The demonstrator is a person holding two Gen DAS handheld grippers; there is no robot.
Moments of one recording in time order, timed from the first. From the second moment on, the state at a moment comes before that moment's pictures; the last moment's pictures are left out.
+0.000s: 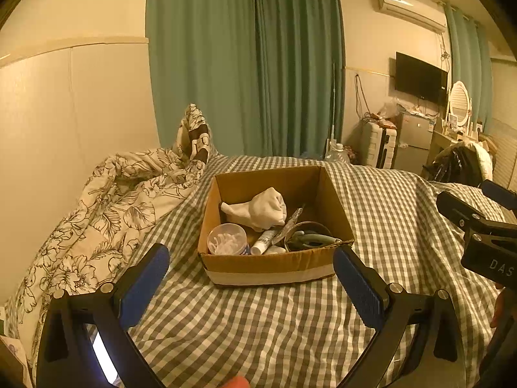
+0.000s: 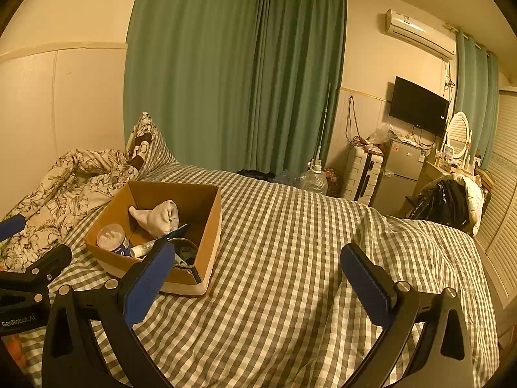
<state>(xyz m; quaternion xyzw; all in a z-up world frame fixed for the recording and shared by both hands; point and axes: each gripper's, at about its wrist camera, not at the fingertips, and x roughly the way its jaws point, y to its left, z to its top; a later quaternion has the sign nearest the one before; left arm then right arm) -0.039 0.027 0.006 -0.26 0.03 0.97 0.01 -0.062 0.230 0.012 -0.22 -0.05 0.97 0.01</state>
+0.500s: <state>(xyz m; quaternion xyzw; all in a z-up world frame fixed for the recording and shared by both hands) -0.042 0.025 0.004 -0.27 0.02 0.96 0.01 -0.062 0.229 0.009 -0.22 -0.06 0.97 0.01</state>
